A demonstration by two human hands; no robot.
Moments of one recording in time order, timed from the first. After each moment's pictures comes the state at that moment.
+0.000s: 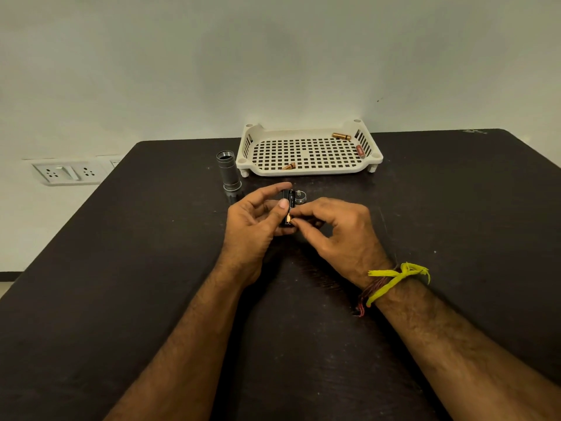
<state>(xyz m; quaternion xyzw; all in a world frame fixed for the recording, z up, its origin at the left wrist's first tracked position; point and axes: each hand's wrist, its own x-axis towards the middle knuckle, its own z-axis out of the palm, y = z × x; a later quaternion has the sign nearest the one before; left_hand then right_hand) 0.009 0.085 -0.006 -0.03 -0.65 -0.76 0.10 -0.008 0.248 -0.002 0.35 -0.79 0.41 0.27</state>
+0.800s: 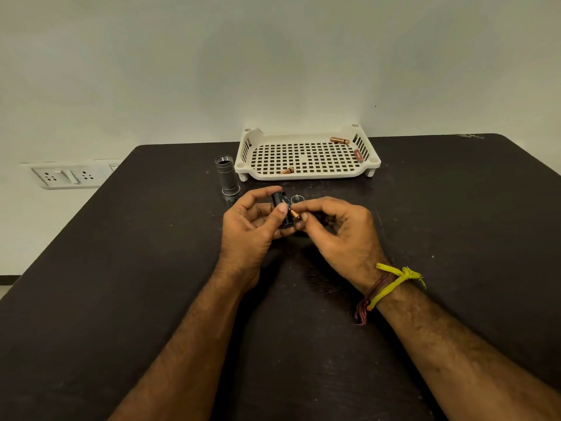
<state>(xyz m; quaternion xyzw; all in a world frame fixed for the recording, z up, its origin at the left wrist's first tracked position) 0.013 0.090 0.000 0.01 -0.60 -0.79 0.12 -0.007 0.246 -0.003 0.25 -0.76 0.58 0.17</state>
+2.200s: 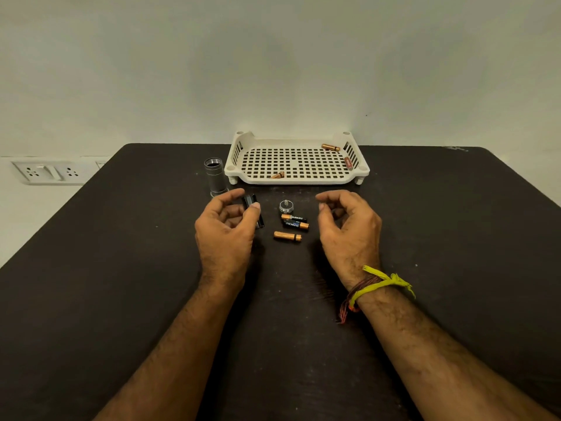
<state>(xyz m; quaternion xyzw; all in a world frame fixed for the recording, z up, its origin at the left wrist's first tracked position) 0.005 0.089 -0.008 0.15 -0.68 -0.66 0.29 -0.023 0.254 -0.007 0.08 -0.80 0.51 0.30</state>
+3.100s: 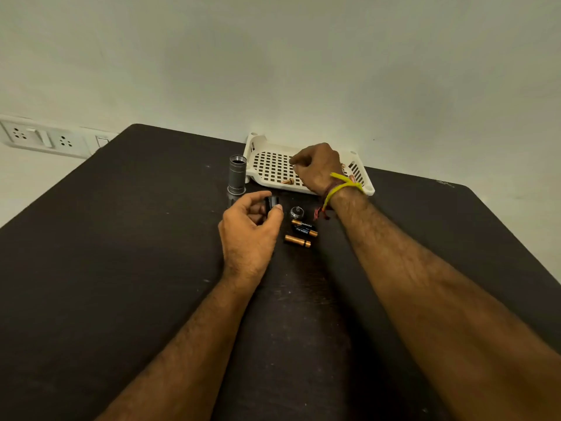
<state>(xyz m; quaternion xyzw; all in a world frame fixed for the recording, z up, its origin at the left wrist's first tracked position) 0.004 0.094 -0.004 0.15 -0.69 -0.65 0.28 -0.137 0.193 0.059 0.12 -0.94 0.31 0.10</state>
